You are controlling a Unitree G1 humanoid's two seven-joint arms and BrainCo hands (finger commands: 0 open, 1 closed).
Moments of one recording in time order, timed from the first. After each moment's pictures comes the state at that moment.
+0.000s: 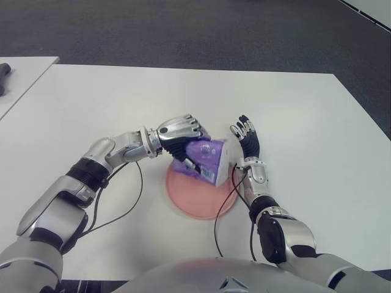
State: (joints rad) left arm -0.59 0.59 -0.53 0.47 0.79 -0.94 0.18; right arm -0.50 0.03 -0.25 1.15 0.08 -0.66 0.06
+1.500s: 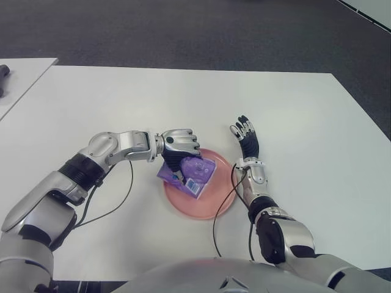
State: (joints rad) left arm -0.58 0.67 -0.64 0.32 1.01 -0.78 -0.02; right arm -0.49 0.04 -0.26 1.14 0.09 -0.66 0.07
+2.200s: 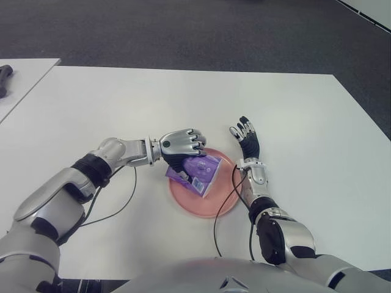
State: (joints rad) left arm -0.66 0.60 -0.81 0.61 1.19 -0.78 0.60; right arm -0.49 0.04 -0.26 1.14 0.09 -0.65 0.07
